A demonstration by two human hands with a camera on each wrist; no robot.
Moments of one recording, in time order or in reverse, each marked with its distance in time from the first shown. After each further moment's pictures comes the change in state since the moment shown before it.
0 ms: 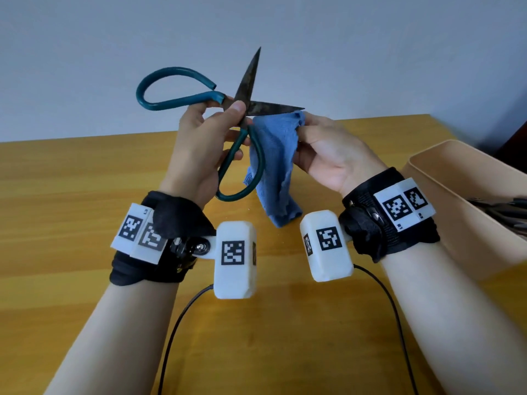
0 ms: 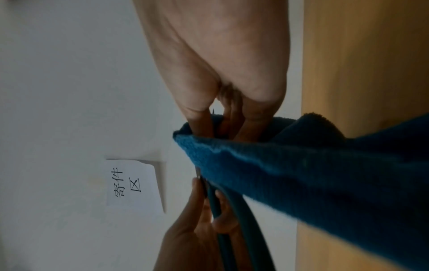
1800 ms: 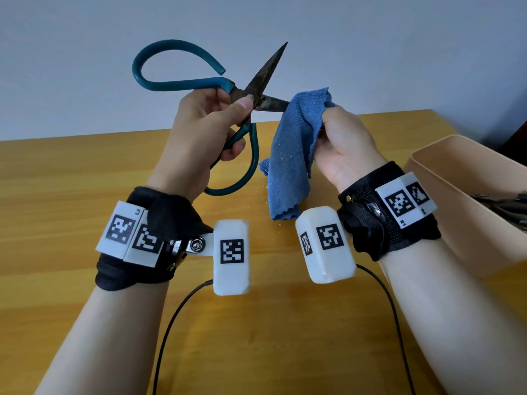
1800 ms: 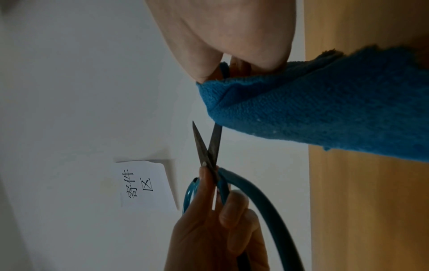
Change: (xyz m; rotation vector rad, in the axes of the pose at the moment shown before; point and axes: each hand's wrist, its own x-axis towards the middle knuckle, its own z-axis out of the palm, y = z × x) left_hand -0.003 0.012 -0.001 0.235 -0.068 0.107; right_hand 0.001 -0.004 0.000 0.269 0.370 -0.107
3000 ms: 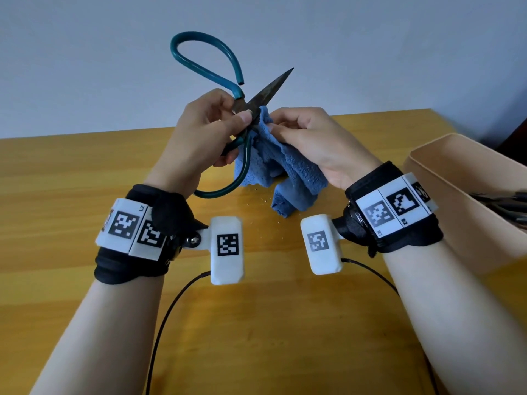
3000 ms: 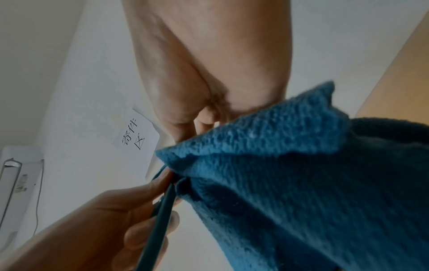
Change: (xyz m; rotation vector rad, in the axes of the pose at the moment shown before) left_hand 0.009 -0.014 -0.006 0.163 -0.084 0.021; right_hand -0.010 0.003 -0.001 -0.882 -0.458 -0.191
